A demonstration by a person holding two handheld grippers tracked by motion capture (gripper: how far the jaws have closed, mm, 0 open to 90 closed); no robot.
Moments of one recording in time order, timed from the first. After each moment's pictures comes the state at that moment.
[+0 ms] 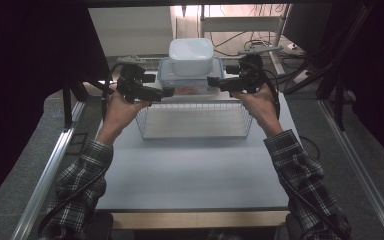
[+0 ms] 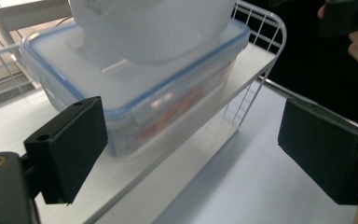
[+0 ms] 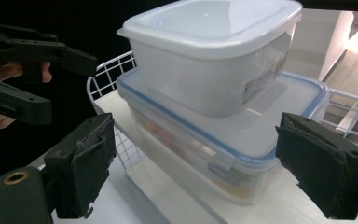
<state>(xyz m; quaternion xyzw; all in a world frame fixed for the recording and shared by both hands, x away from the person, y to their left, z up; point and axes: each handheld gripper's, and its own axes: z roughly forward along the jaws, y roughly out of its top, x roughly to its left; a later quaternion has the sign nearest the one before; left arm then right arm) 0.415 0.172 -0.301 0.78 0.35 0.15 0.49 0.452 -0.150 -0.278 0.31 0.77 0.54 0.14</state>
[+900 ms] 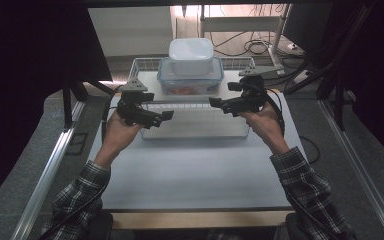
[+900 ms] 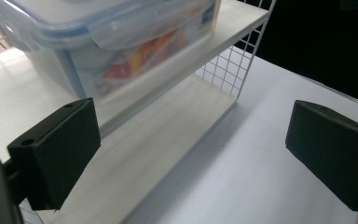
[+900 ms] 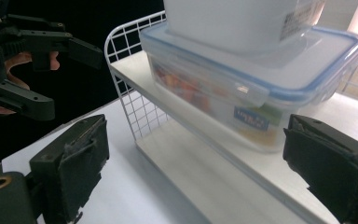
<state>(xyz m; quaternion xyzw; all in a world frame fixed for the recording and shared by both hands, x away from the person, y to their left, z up) 0.379 0.171 -0.342 0.79 0.33 0.16 0.49 0.421 -0.159 -0.307 0.28 0.79 0.52 0.14</state>
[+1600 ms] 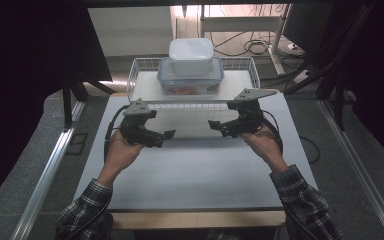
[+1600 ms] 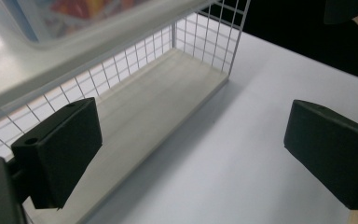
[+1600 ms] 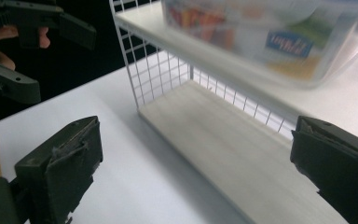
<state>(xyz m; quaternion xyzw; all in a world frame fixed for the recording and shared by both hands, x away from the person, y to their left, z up) 0.352 0.162 -0.383 0.80 0.32 0.17 0.48 0.398 -0.160 -0.356 0.27 0.81 0.50 0.14</state>
